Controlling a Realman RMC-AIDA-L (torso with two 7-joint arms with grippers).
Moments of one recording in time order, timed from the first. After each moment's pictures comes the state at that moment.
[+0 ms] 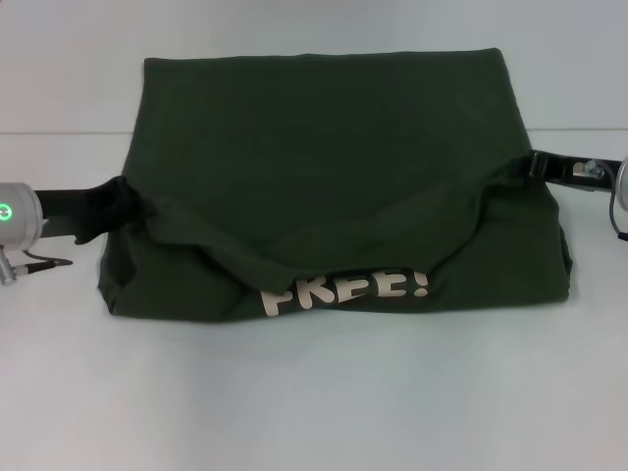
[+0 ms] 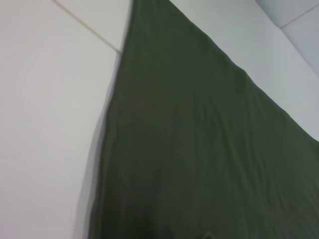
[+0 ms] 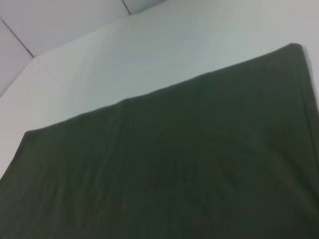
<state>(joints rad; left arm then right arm) -0.69 -1.97 0.64 0.52 2.23 1.01 -2.53 0.76 2.03 -0.76 -0.51 -2.12 -0.77 2.18</state>
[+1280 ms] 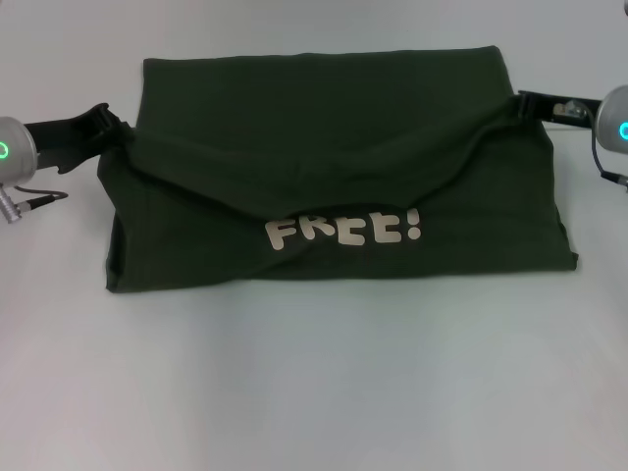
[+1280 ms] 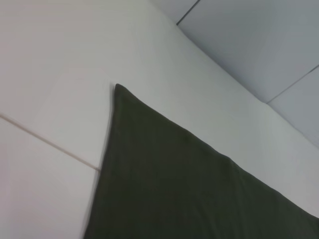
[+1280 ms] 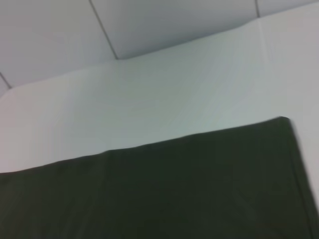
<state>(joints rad) -0.71 -2.04 0.65 0.70 2.22 0.87 -2.58 0.86 2.03 -0.83 -0.51 -2.14 -0.57 2.23</state>
